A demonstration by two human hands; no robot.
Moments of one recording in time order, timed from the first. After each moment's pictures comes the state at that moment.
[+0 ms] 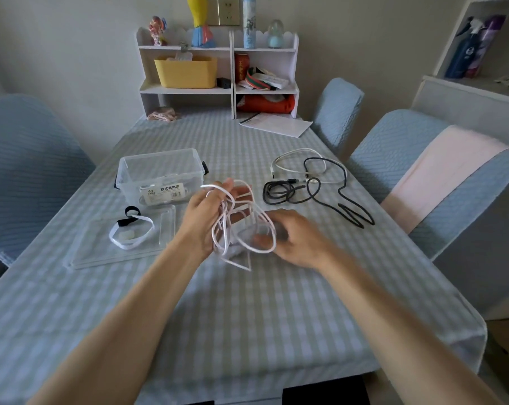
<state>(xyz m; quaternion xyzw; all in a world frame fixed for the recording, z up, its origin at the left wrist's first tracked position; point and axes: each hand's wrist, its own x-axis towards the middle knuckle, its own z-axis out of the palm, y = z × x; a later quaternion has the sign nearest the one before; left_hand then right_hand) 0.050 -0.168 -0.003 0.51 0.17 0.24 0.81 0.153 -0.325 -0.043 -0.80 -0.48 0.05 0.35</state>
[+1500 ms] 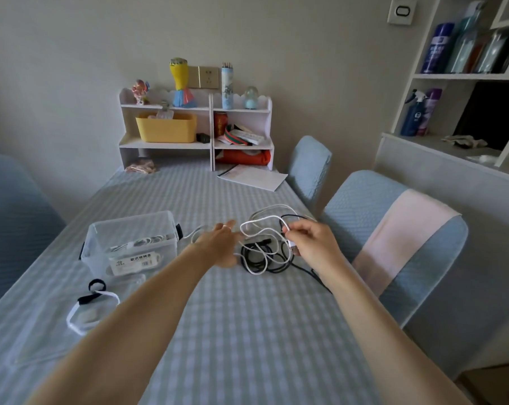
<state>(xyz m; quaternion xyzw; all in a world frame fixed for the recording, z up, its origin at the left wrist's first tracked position) 0.187 -0.122 0.000 1.00 0.07 -0.02 -0.03 0.222 -0.340 0.029 -0.77 -0.17 0.04 0.62</state>
